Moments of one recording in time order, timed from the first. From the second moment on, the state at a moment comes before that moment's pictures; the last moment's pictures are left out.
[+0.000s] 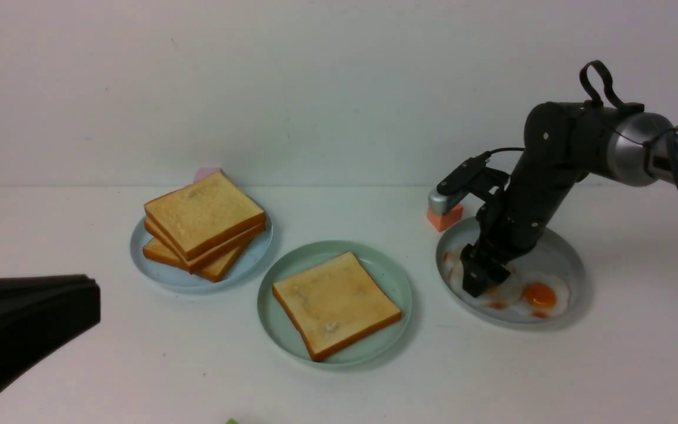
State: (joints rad) right arm 0.23 2.22 -1.73 0.18 0.96 -0.71; left arm -0.74 0.52 -0.75 -0.05 0.53 -0.03
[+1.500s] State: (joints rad) right arm 0.52 2.05 -1.73 0.42 0.91 -0.46; left arm -0.74 0.52 -0.75 -0.03 0.53 -0.03
